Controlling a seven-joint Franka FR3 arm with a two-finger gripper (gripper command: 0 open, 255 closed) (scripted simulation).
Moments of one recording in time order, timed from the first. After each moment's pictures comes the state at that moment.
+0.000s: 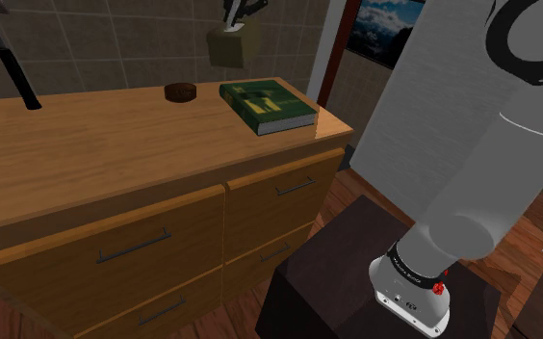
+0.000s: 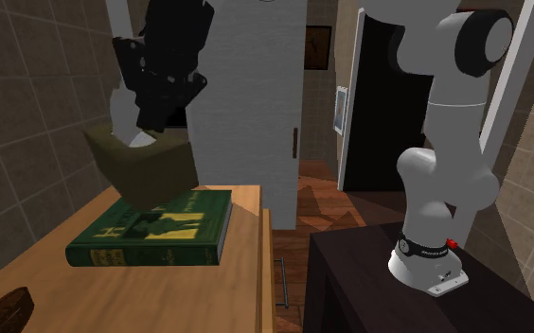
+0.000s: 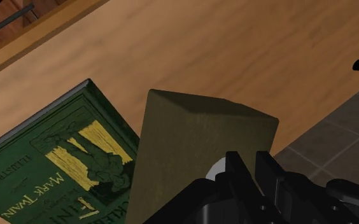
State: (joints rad) arm 0.04 0.09 0.15 -1.42 0.08 1.91 0.91
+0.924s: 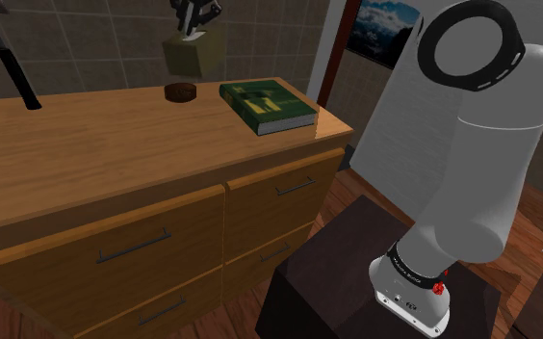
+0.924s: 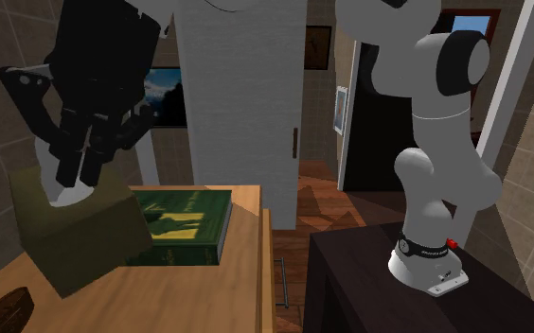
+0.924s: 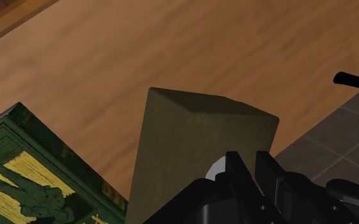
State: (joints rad) arm 0.17 0.37 0.19 -1.13 -0.04 1.90 1.07
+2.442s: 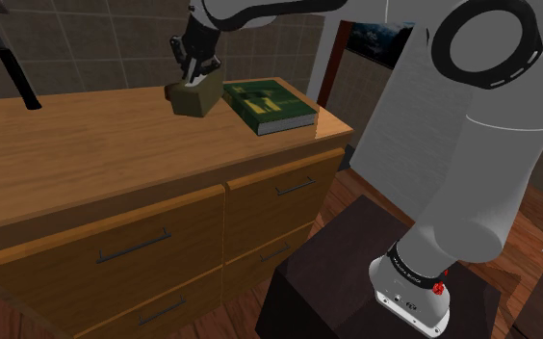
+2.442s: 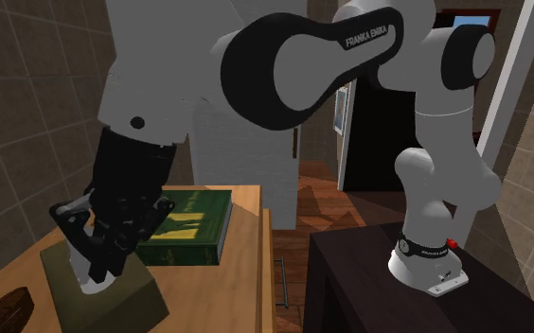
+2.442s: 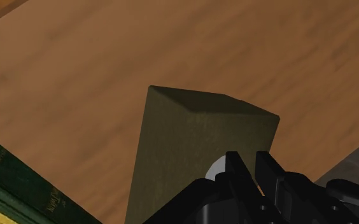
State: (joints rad) arm 0.15 0.31 0.19 -1.53 -0.03 2.24 1.06
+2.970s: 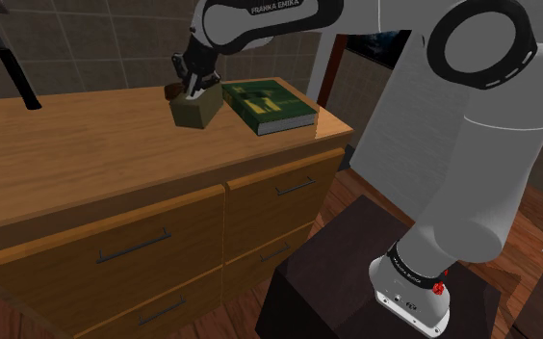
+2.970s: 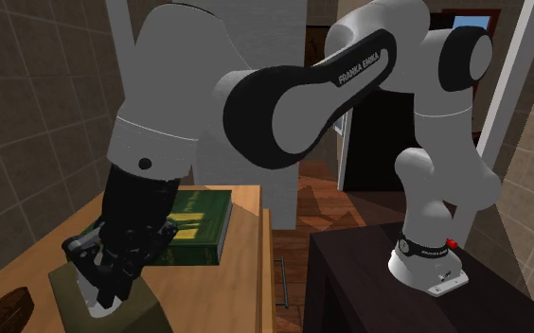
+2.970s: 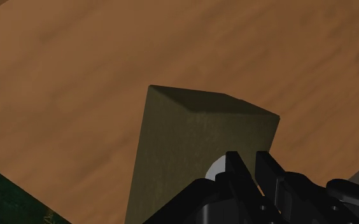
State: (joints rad) arm 0.15 0.33 0.19 -1.61 -0.03 2.34 1.06
